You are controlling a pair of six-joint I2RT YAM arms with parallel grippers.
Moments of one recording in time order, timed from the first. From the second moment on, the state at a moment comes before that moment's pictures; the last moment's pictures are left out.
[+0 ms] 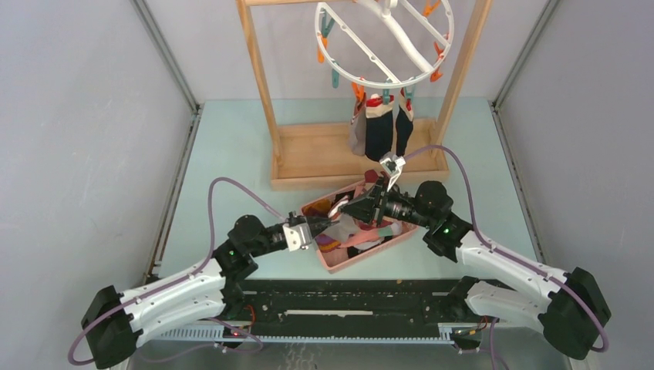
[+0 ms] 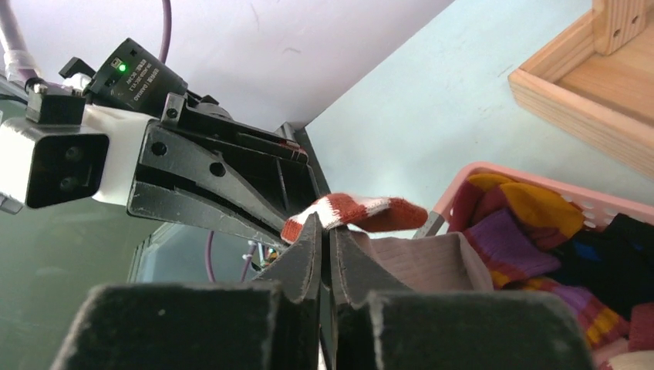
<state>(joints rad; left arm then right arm) -0.90 0.75 0.34 0.52 0.40 0.38 0.75 1.02 0.59 0.46 -0.50 0.64</state>
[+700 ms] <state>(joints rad) -0.86 0.46 0.14 0.61 0.26 -0.36 0.84 0.69 0.43 0.22 -0.62 -0.26</state>
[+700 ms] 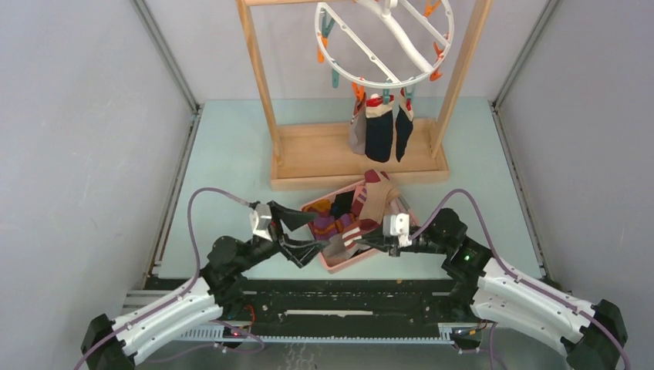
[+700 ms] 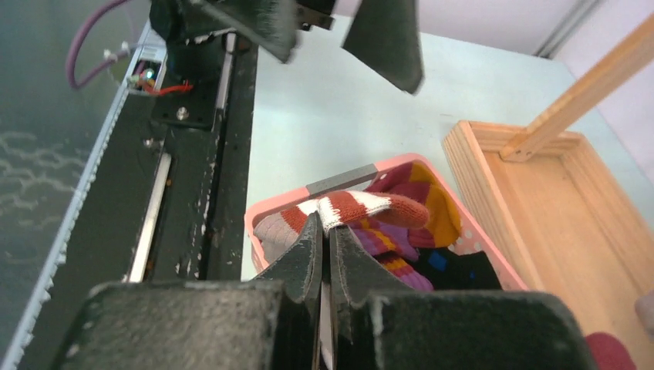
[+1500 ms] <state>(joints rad) -0.77 1.08 0.22 1.12 0.62 -0.98 0.89 0.69 0.42 0.23 -0.64 -0.47</state>
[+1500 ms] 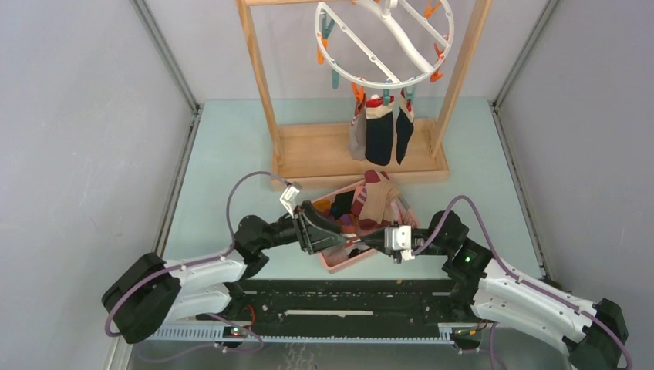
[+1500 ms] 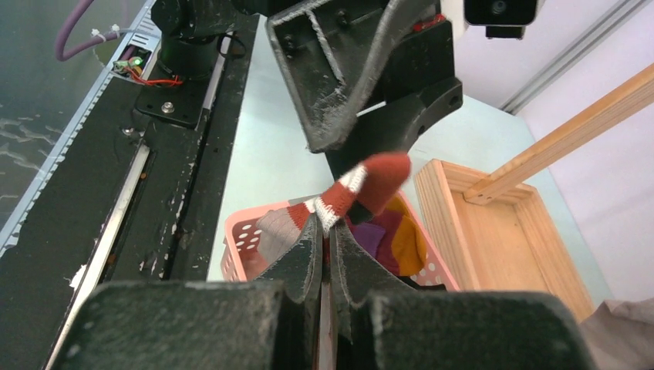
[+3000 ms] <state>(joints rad) -0.98 0.74 0.34 0.53 0.10 -0.02 0.89 0.73 0.48 0.28 -0.37 -0.09</state>
